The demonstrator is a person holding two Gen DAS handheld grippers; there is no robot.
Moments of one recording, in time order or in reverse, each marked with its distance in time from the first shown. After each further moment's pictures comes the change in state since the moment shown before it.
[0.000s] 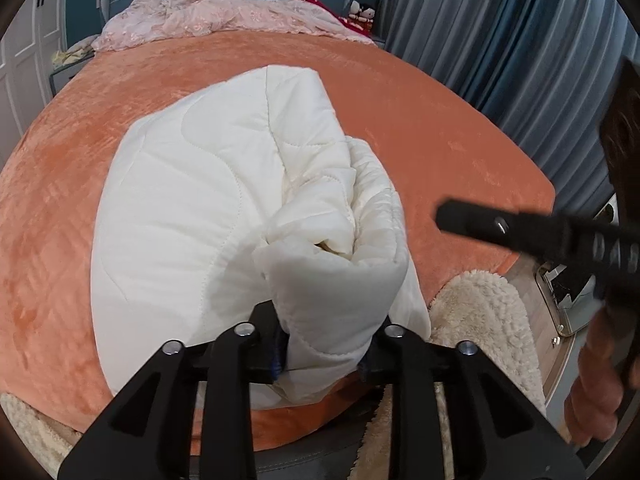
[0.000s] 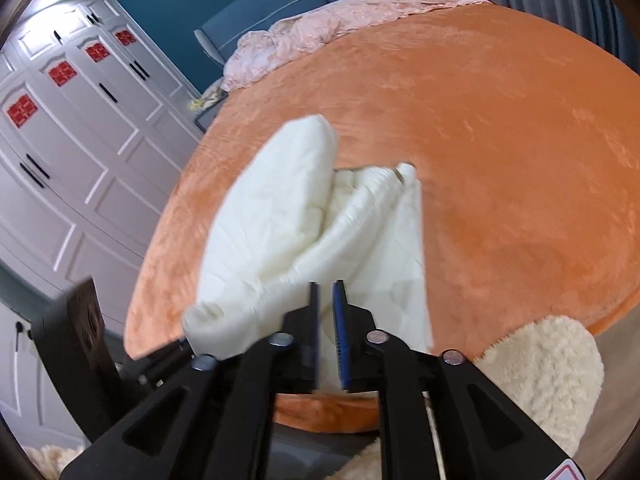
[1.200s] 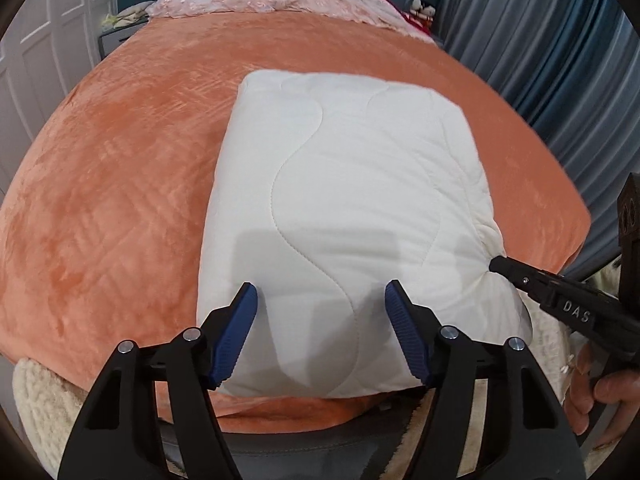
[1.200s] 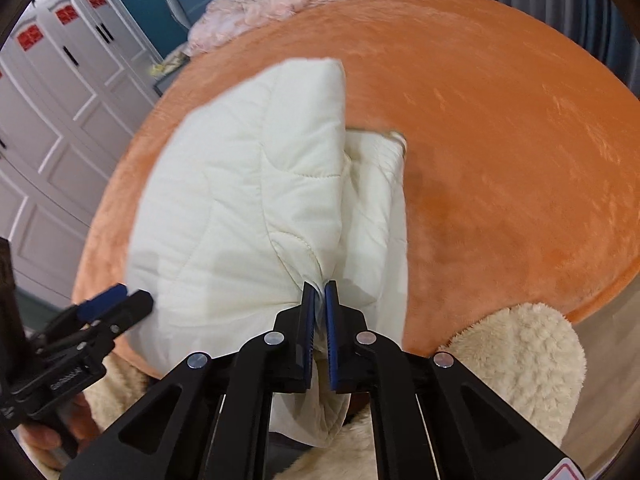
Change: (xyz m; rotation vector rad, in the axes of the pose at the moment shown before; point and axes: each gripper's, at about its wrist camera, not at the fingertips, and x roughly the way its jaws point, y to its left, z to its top) left arm -0.012 0.064 -0.005 -0.140 0.073 0.153; right arm 0.051 -0.023 -0.023 -0.049 0.119 -0.213
